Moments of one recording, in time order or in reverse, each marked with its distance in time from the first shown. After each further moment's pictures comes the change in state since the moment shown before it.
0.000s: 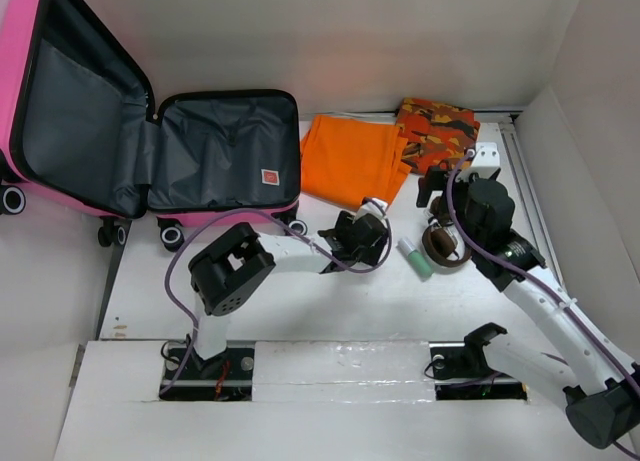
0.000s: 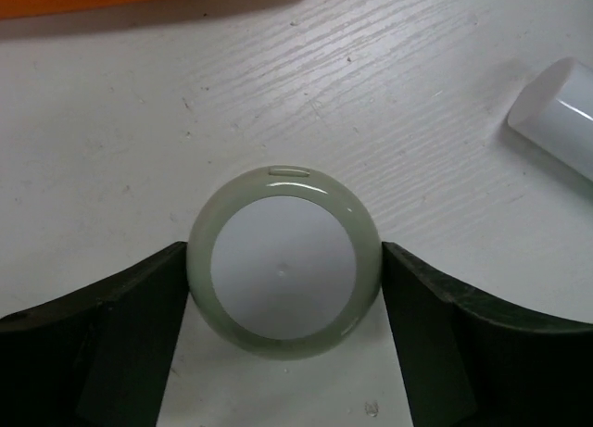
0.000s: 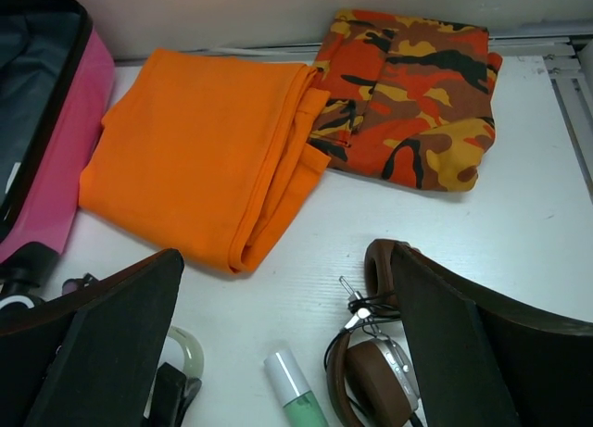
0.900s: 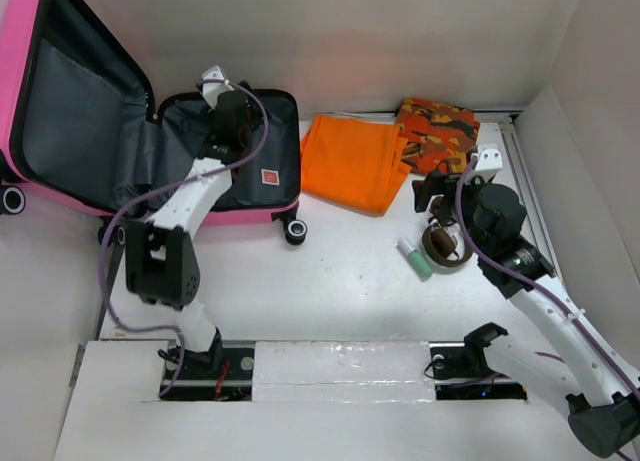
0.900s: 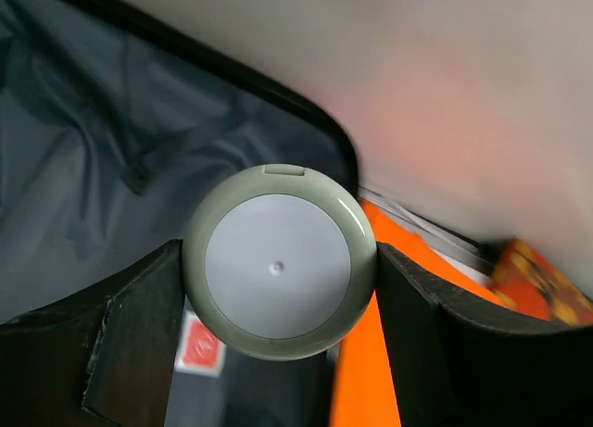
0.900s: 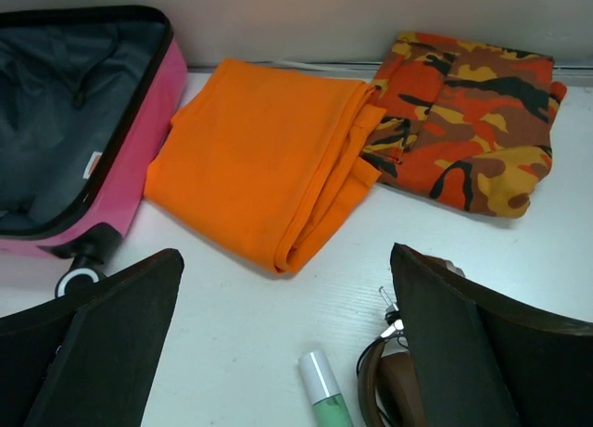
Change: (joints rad) left arm 0.737 -0.245 0.284 0.059 0.005 -0.188; right arm 0.002 -0.063 -0.001 0.003 -0.137 -0.001
